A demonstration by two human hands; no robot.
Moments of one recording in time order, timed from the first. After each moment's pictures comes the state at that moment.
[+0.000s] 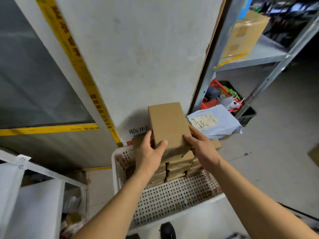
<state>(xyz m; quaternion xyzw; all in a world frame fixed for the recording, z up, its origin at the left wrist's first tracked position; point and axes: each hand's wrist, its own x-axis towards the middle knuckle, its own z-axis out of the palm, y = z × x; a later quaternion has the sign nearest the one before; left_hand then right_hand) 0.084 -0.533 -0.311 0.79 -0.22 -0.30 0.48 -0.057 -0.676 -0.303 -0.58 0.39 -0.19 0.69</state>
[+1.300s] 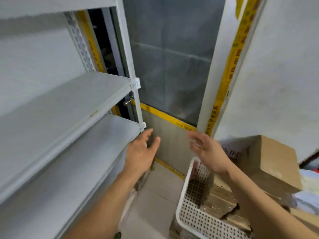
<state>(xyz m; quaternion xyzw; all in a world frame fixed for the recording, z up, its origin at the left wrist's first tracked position) 0.129 -0.209 -0.193 0.90 -0.05 0.04 0.44 0.088 -0.449 -0.198 -0.89 0.04 -0.04 0.45</state>
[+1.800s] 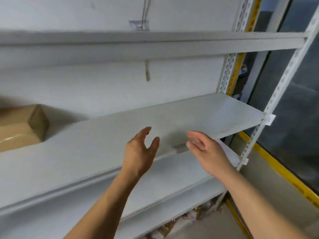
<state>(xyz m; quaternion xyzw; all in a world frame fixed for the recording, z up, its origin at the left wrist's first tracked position) 0.005 0.143 -0.125 0.86 0.20 0.29 0.36 0.121 -0.065 -0.127 -0.80 -0.29 0.08 0.52</state>
